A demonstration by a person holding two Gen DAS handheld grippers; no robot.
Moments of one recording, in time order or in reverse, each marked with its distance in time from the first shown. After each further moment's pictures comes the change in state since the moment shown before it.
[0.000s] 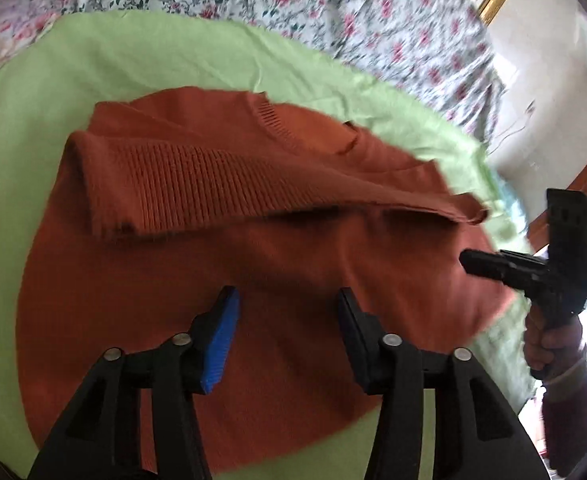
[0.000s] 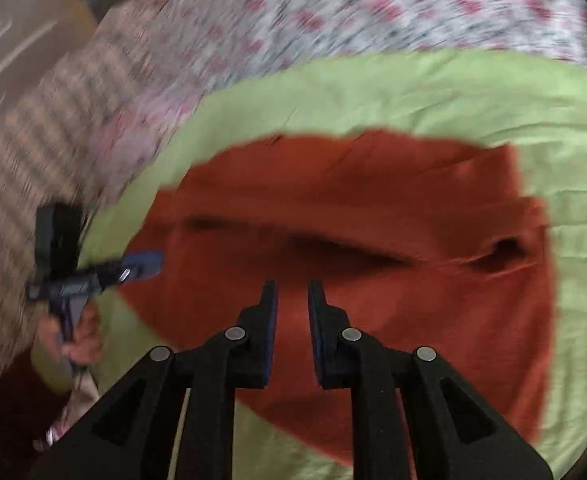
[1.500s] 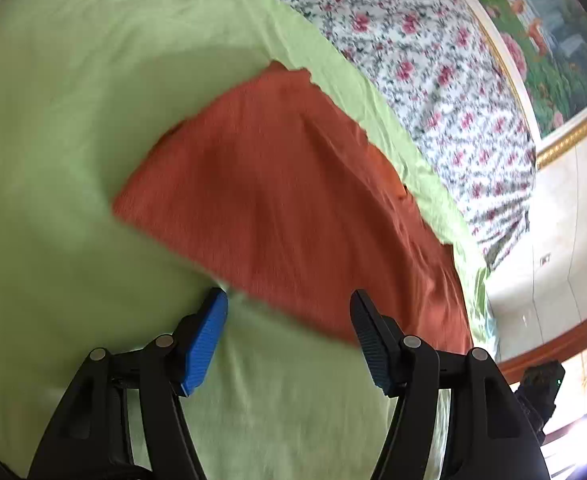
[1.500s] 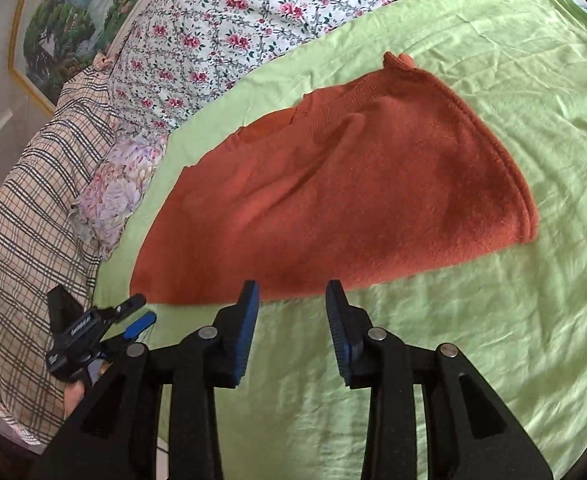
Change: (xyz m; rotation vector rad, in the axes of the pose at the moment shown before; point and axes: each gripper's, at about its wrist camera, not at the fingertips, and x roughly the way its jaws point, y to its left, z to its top) left arm -0.071 0.044 -0.111 -0.532 -0.204 -0.028; right arm -0.047 0.010 -0.106 0.349 -0.164 -0.042
